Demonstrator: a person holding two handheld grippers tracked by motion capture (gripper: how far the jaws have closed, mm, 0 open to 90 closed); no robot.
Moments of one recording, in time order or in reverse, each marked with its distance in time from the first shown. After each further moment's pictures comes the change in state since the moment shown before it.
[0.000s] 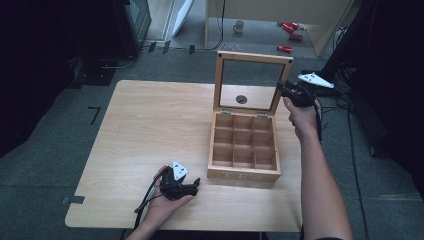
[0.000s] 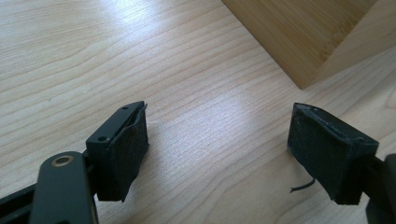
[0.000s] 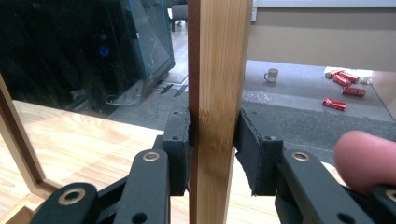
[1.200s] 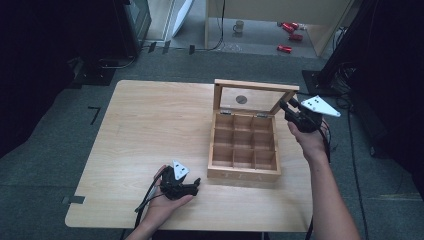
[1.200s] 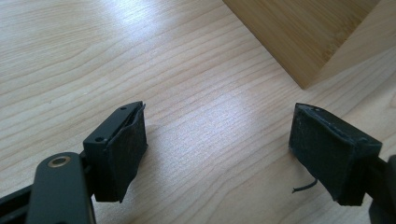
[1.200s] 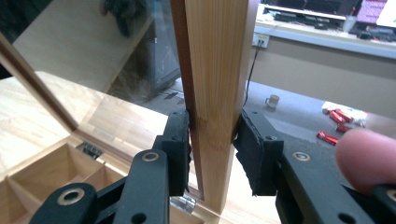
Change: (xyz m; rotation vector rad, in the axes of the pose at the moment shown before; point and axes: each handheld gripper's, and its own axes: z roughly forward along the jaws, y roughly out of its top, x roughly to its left) left arm 0.000 0.001 0.001 0.005 0.004 0.006; right arm 0.020 -0.036 -0.064 -0.077 0.041 -0.179
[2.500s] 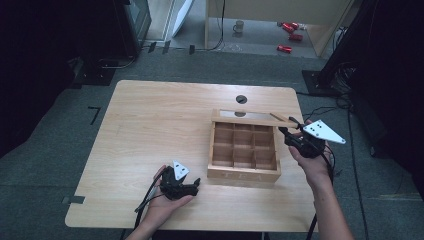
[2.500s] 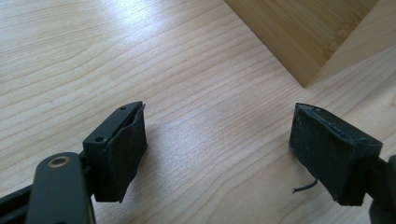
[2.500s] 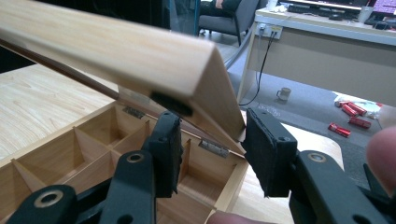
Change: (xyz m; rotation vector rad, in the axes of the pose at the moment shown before) left arm -0.001 0.000 0.000 -0.001 0.005 0.001; right arm 0.029 -0.029 -0.055 0.020 0.042 -0.001
